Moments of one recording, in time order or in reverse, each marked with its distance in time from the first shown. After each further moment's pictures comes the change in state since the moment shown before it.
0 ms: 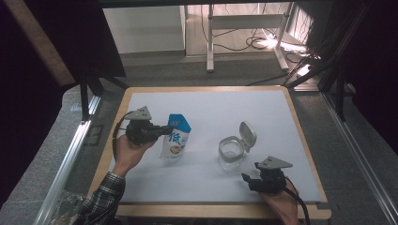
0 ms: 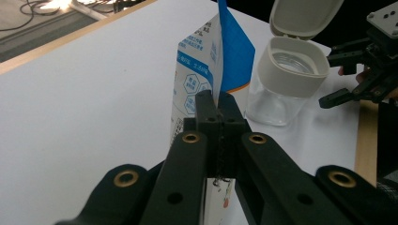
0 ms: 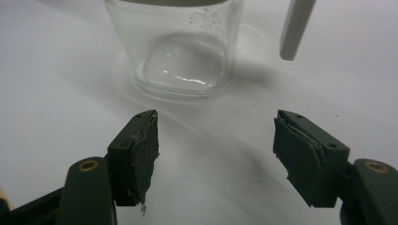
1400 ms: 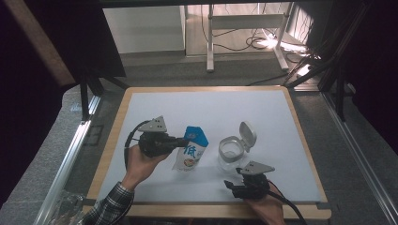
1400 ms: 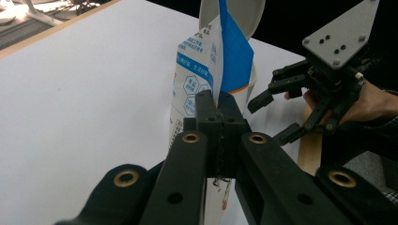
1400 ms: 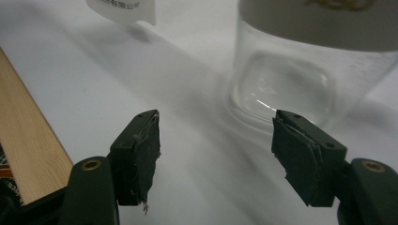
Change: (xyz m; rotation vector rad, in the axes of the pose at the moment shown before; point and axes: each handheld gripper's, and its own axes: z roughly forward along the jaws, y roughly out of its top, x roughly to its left) left arm -0.056 0.015 0.014 -0.002 -0.101 0.054; right arm 0.046 0.013 0.015 -0.011 0.135 -0.062
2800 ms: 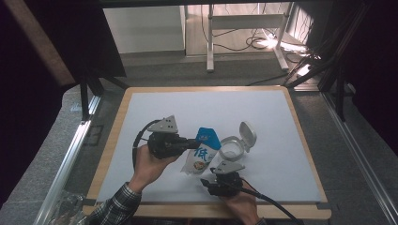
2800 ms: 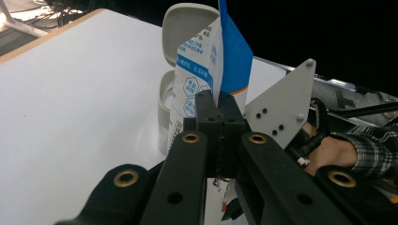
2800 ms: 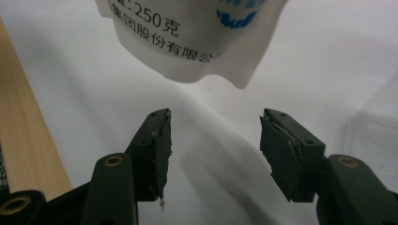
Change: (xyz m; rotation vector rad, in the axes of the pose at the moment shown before) left arm -0.026 0.028 0.008 -0.010 -0.046 0.020; right arm 0.040 0.025 0.054 -0.024 0.069 -0.047
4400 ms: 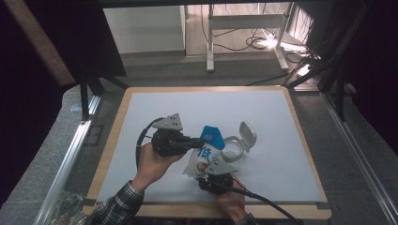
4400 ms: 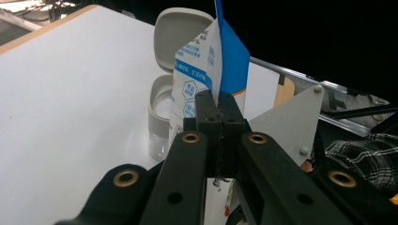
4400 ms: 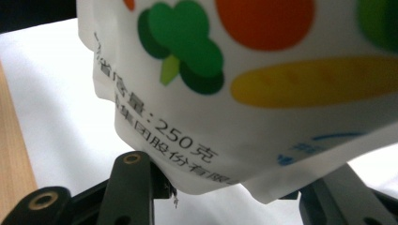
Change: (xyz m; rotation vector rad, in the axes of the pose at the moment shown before) left arm -0.003 0.010 0.007 0.016 -0.024 -0.027; right arm 0.016 0.015 0.015 -0.156 -0.049 -0.061
